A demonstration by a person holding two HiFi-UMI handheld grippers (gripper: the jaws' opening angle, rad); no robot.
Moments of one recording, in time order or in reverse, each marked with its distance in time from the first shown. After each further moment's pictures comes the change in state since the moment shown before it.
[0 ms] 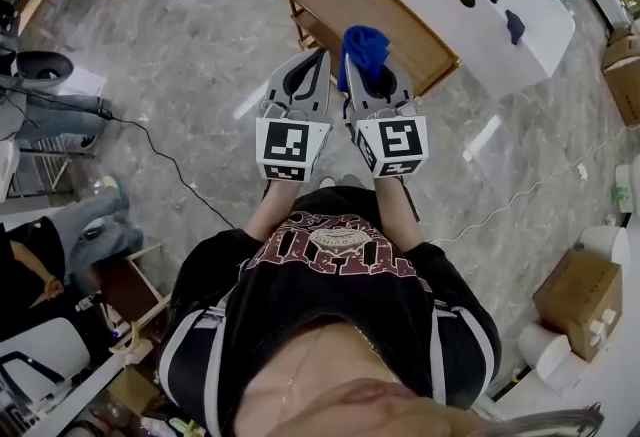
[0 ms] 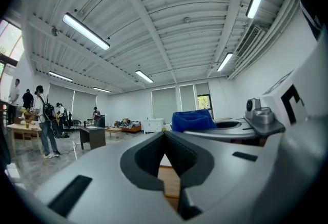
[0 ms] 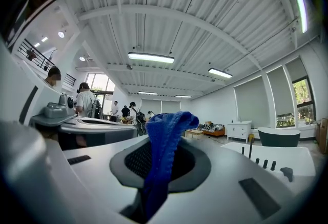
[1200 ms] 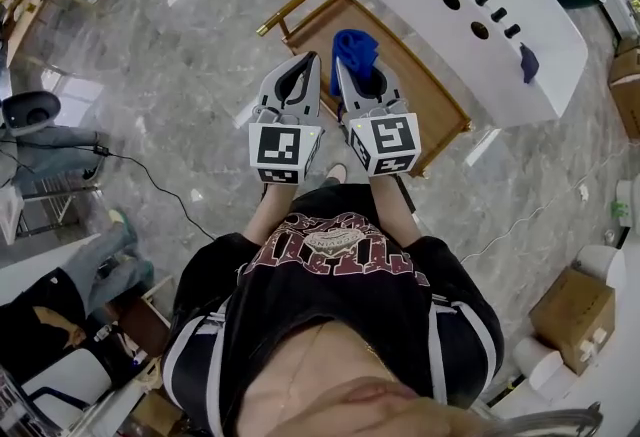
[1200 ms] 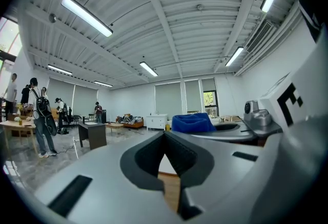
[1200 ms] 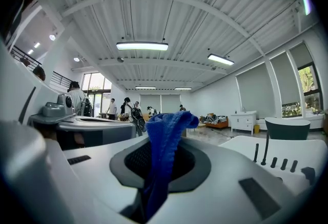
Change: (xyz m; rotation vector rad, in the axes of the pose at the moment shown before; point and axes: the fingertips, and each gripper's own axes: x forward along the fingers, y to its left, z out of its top) left arm 0.225 0.157 -0.023 -0.022 0.060 0.018; right arm 0.253 -0.113 -0.032 0.063 0.070 0.026
